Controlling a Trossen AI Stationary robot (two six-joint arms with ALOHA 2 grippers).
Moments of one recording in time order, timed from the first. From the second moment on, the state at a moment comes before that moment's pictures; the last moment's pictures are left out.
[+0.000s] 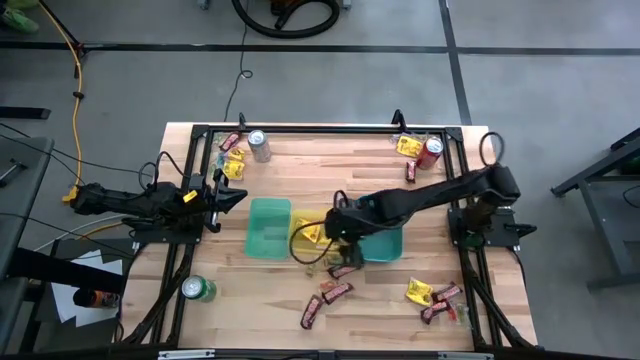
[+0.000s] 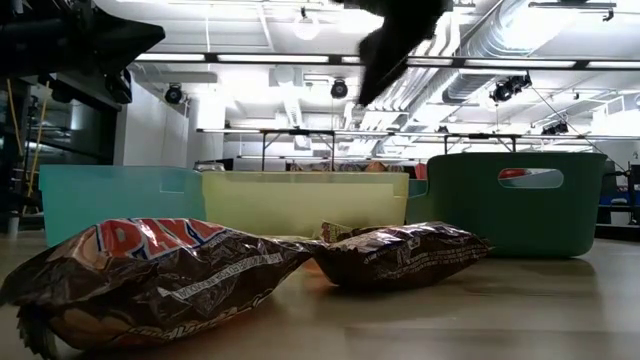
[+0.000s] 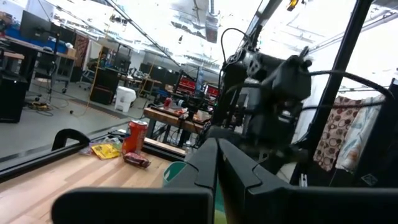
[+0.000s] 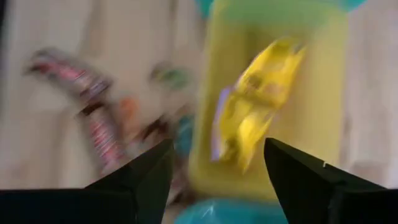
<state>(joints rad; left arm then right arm) -0.13 0.09 0.01 0.35 -0.27 -0.23 0.22 1.76 1.50 -0.85 -0.03 0.16</state>
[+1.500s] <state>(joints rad) -0.13 0.09 0.01 0.33 -0.27 -0.23 0.82 1.41 0.67 -0.59 -0.09 1.38</state>
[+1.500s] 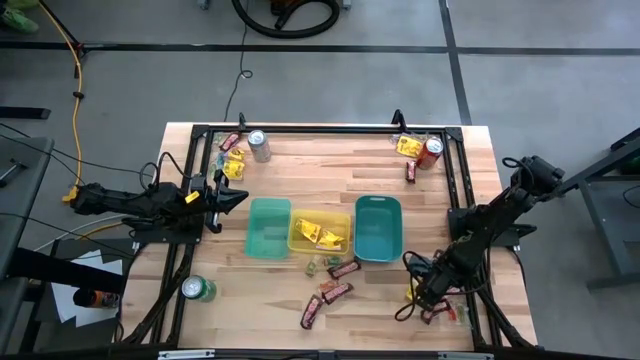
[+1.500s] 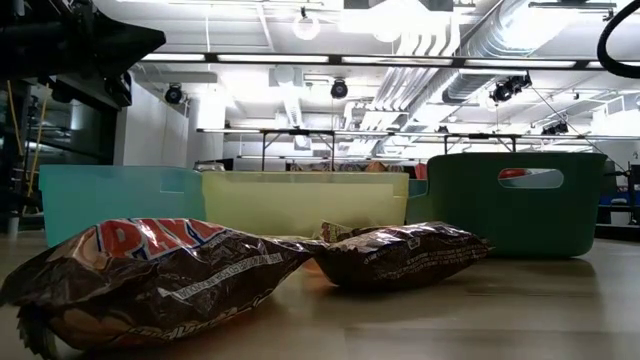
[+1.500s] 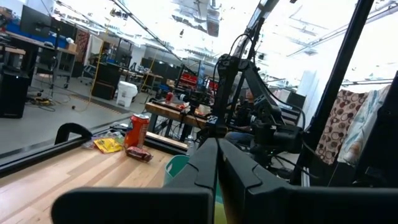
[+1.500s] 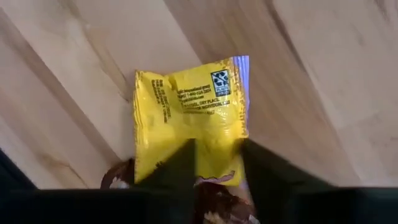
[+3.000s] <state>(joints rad) -0.13 0.09 0.01 0.33 -0.27 -0.23 0.16 1.73 1.20 -0.30 0.15 0.54</state>
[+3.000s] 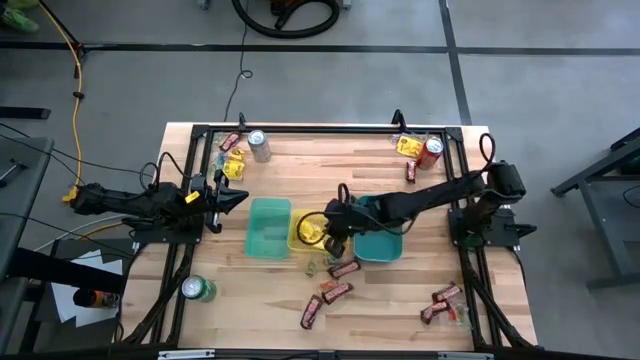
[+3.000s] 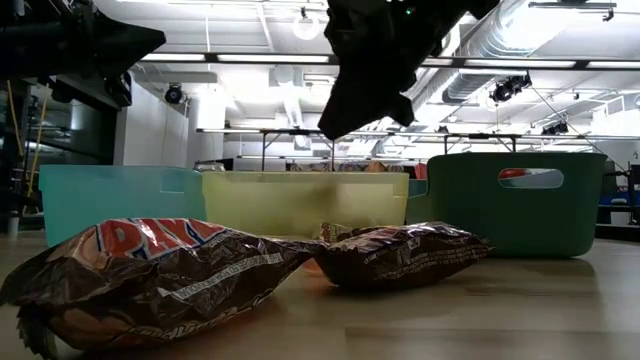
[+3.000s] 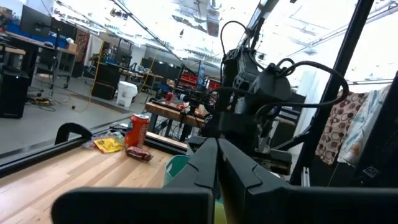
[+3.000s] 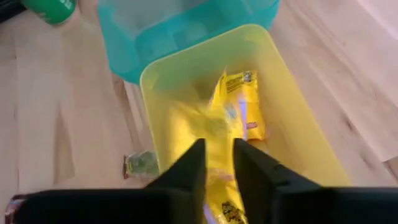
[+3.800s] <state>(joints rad) -0.13 0.09 0.01 0.40 -0.29 -0.48 0.11 1.28 1.20 -0.28 0.22 0.65</state>
